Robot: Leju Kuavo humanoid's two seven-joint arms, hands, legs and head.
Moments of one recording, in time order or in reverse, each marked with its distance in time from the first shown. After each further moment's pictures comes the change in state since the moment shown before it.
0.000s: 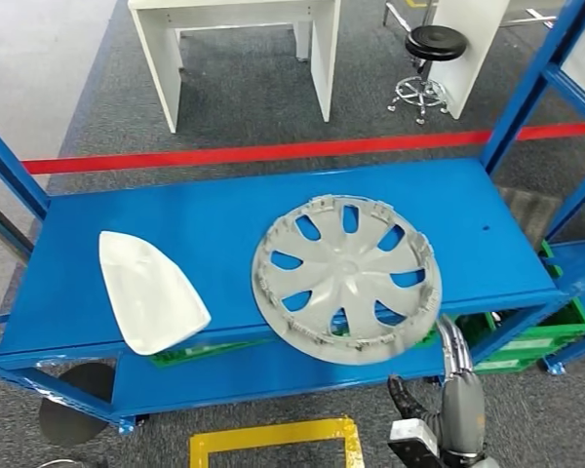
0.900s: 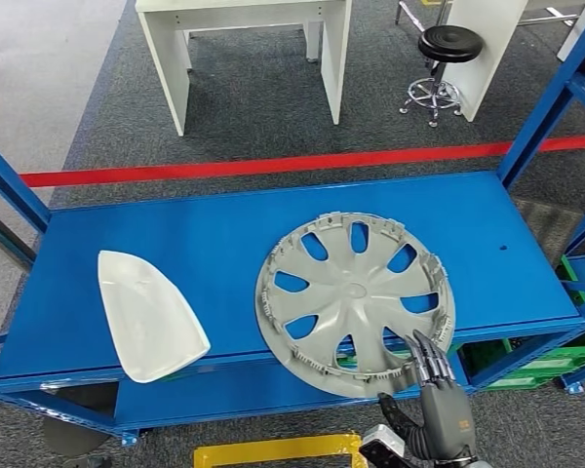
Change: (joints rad) left arm -0.012 0.005 0.028 0.013 -0.038 0.009 0.000; right arm -0.019 -0.157 0.152 0.032 0.247 0.037 0.282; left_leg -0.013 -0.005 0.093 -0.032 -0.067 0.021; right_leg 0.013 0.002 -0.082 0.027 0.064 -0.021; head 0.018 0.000
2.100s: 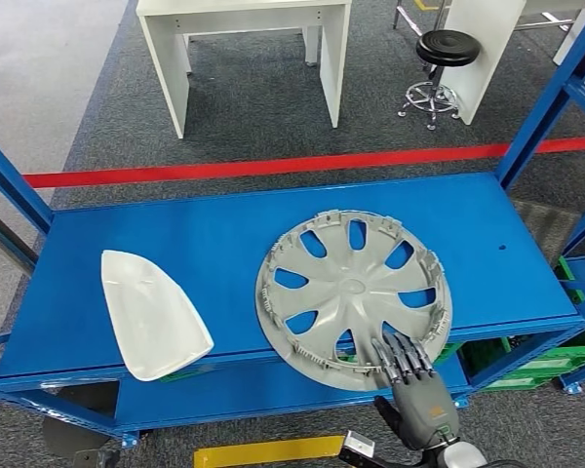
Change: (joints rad) left arm -0.022 0.000 0.025 0.011 -0.100 0.000 0.015; right arm -0.133 -0.097 0.124 0.125 0.300 0.085 0.147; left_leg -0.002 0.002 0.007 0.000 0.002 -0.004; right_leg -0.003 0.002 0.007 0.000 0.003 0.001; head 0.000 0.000
